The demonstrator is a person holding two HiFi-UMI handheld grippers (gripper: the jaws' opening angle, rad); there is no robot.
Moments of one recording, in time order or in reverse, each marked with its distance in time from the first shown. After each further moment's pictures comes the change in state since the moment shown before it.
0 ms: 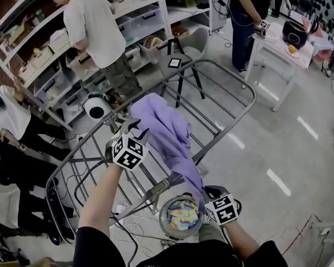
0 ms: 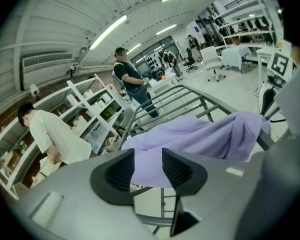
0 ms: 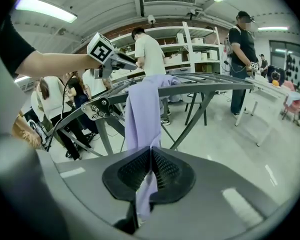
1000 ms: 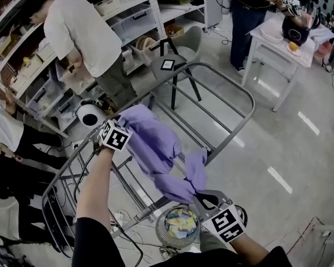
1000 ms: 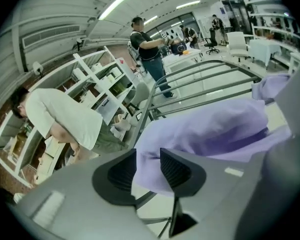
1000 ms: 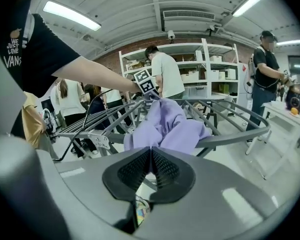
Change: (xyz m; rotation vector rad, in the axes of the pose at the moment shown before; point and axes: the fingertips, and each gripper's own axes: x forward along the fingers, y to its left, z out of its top) left arm 0.118 0.089 -0.040 -0.128 0.271 0.077; right arm -0.033 -0.012 0.105 -0.179 -0.148 0.141
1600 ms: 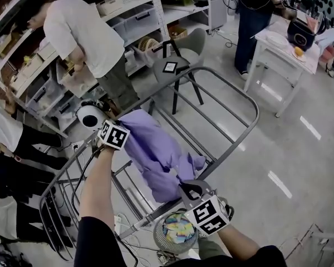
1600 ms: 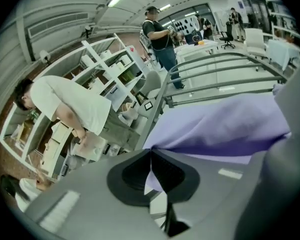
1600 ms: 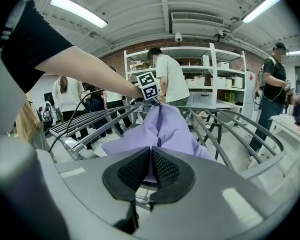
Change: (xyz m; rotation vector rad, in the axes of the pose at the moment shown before) left arm 0.036 0.030 -0.017 -0.086 0.111 0.075; right arm 0.067 -0.025 0.051 -0.103 -0.043 0.016
